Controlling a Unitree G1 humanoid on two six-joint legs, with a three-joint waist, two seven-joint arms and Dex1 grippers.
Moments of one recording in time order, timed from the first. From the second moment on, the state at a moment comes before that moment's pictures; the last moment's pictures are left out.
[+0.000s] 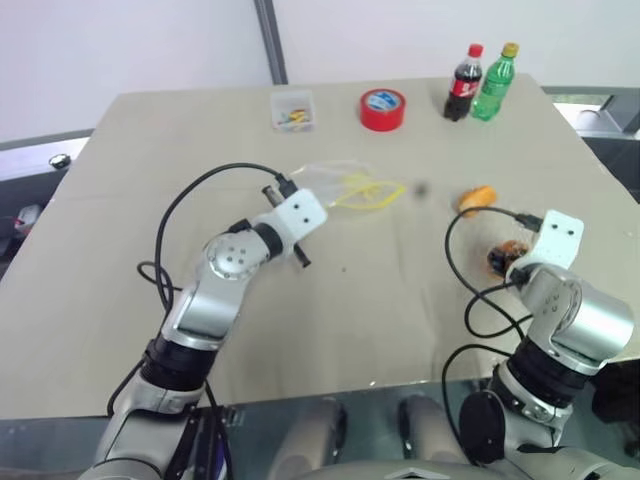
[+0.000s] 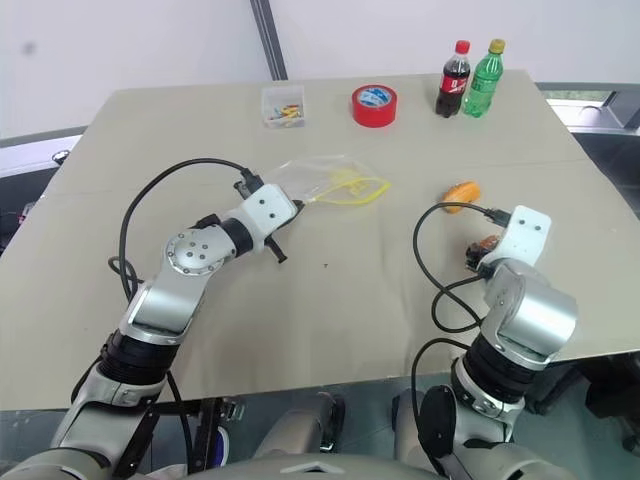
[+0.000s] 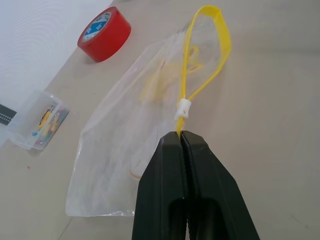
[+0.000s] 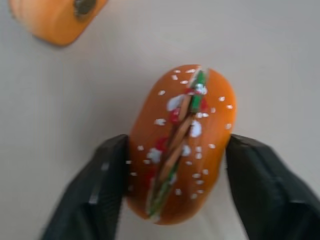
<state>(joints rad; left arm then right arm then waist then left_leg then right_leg) -0.45 0.53 -0.20 -0.22 0.17 0.43 -0.58 -0.52 0.08 -0.42 -0.59 -0.23 1.58 0.04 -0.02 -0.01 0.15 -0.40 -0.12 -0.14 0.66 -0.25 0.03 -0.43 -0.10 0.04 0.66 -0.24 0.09</state>
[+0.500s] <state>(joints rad) -0.38 0.53 -0.17 -0.24 0.10 0.24 -0.61 -0.51 -0.16 -0.10 -0.51 0.26 1.33 0.52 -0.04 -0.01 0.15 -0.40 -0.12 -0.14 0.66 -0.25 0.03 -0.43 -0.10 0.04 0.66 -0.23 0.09</state>
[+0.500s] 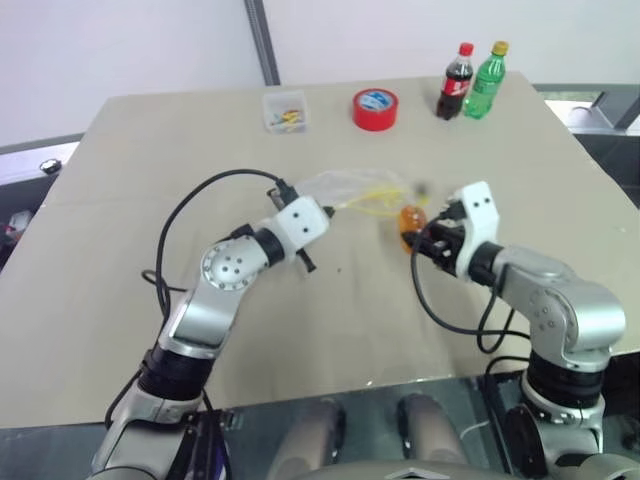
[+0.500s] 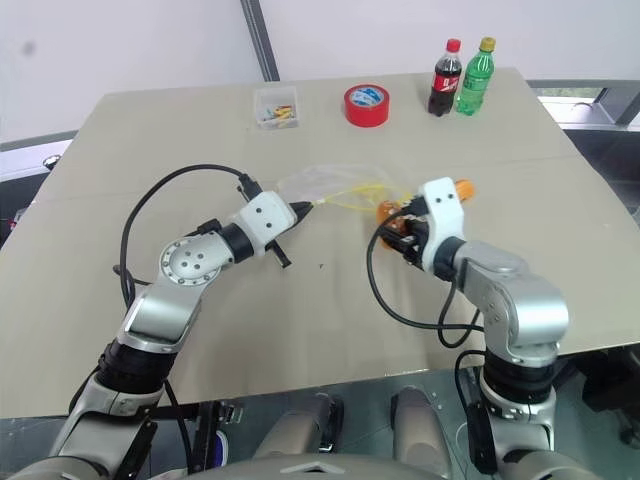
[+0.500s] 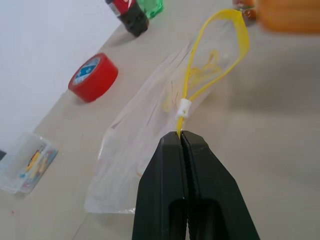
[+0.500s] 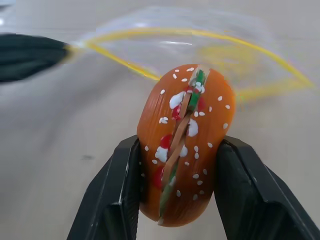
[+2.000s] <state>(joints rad) -0.27 0.53 -0.12 -0.29 0.10 0.28 -0.56 -0.54 -0.22 -0.12 -0.22 0.29 0.82 0.23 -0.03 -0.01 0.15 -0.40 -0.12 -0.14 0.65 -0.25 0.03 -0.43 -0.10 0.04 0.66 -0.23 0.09</state>
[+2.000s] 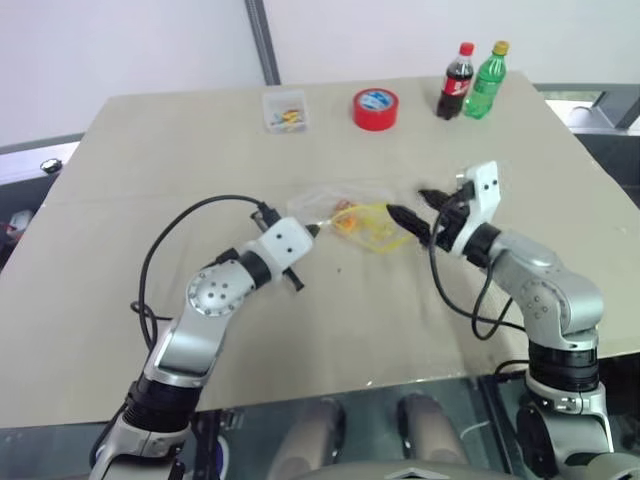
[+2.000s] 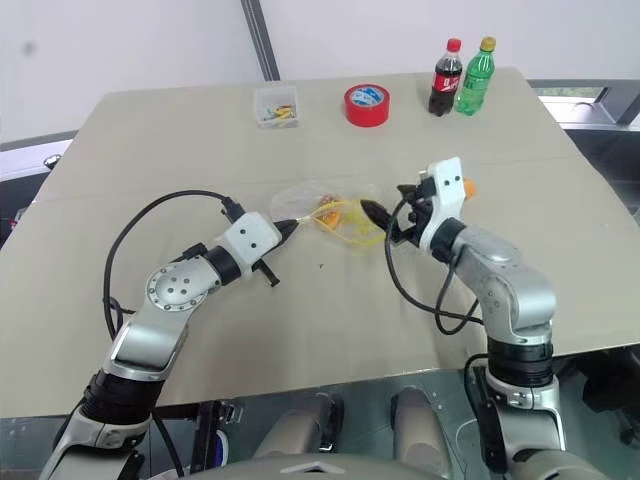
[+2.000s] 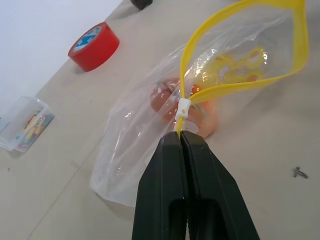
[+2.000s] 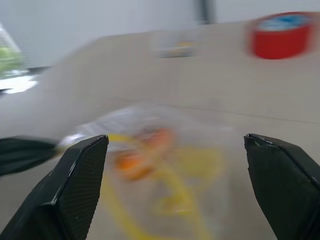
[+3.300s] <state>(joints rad) -0.26 0.52 -0.13 -0.34 0.13 0.37 -0.56 -0.62 -0.25 0.03 0.36 -0.19 0.44 -0.10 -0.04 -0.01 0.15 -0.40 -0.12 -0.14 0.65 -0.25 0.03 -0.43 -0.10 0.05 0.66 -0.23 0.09</state>
